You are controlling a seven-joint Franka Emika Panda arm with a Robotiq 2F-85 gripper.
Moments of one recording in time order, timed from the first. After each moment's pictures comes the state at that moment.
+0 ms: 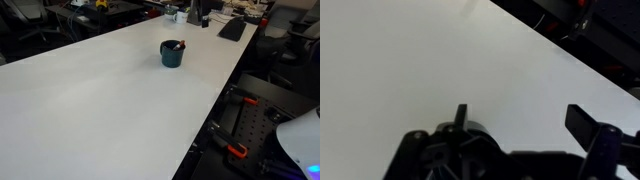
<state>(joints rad) -0.11 0.04 -0.22 -2.33 -0.21 2.10 -0.76</state>
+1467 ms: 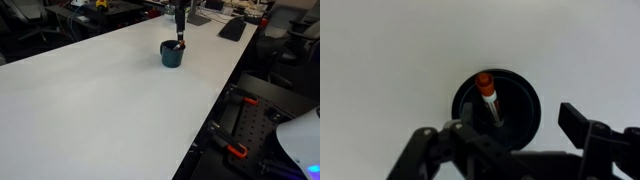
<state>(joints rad) -0.16 0.23 -0.14 -2.28 -0.16 2.39 -0.77</state>
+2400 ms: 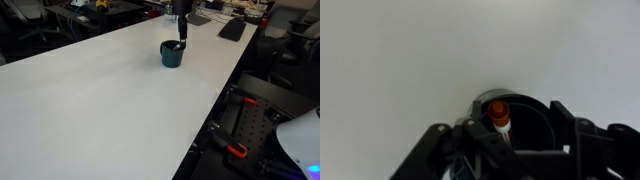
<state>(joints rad) -0.21 0.32 -0.13 -2.24 -0.16 2.39 -0.77</state>
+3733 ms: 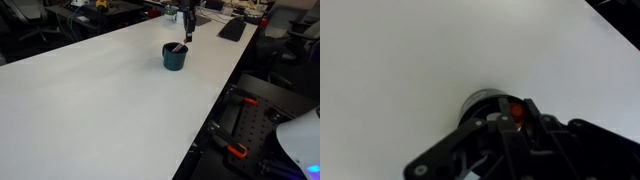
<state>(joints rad) -0.23 0.19 -0.11 -2.31 -0.12 2.32 -0.90</state>
